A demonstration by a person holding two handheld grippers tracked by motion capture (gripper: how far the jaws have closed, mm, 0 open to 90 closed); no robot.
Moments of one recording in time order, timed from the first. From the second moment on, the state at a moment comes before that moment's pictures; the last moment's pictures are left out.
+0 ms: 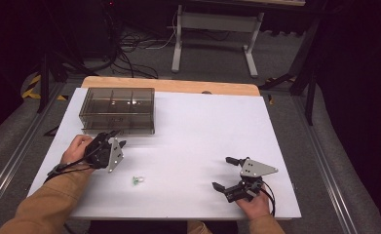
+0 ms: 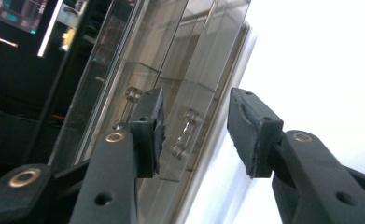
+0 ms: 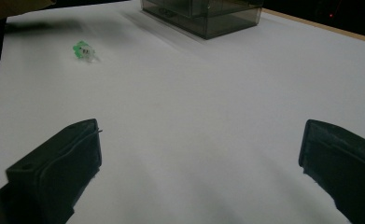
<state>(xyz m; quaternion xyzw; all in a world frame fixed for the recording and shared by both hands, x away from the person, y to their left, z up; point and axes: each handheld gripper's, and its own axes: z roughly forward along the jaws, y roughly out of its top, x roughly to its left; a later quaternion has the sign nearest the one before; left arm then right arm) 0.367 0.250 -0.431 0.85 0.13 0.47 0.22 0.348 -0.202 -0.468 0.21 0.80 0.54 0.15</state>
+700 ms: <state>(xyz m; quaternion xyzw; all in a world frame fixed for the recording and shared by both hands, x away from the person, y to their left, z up) 0.374 0.272 -0.404 0.85 0.21 0.33 0.36 0.348 -0.202 -0.468 0.21 0.80 0.54 0.15</state>
